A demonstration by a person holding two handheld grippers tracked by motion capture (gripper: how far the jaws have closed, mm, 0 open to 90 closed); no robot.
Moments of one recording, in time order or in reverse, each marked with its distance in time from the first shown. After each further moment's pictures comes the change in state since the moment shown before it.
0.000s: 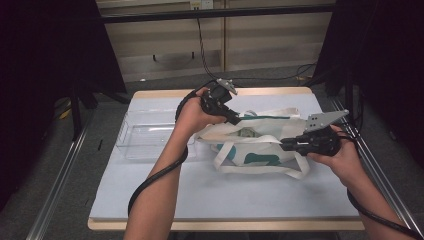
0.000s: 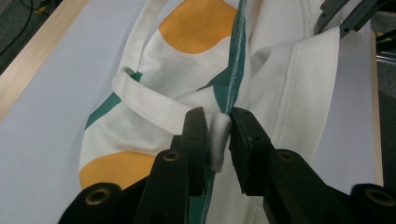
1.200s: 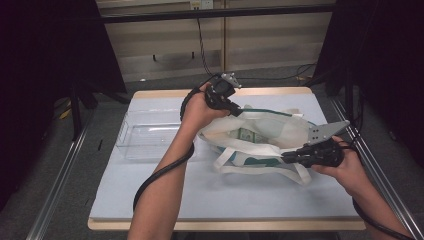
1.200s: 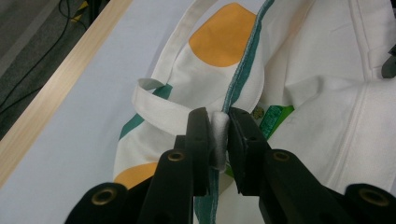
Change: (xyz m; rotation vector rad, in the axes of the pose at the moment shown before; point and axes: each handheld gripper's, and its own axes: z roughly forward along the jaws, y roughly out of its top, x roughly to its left) left arm 0.009 0.013 0.003 0.000 0.092 0.001; right arm 0.014 -0.020 0.000 0.011 0.114 -0.029
